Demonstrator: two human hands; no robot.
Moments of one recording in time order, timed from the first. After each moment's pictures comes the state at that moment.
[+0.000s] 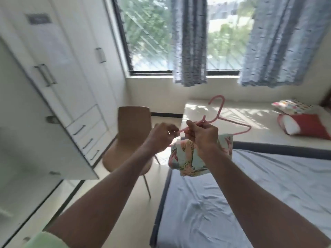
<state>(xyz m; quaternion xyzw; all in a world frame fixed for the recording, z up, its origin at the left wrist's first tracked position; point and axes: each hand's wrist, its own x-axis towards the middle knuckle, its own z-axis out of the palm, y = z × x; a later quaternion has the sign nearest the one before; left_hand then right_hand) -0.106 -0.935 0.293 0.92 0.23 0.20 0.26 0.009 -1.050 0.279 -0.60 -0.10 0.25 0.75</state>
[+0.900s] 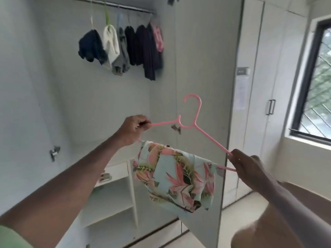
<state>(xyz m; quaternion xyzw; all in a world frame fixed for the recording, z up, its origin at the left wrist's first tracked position) -0.776 -0.497 0.472 0.76 0.51 0.39 0.02 -0.375 -0.521 0.368 -0.46 -0.78 -0.01 0.43</state>
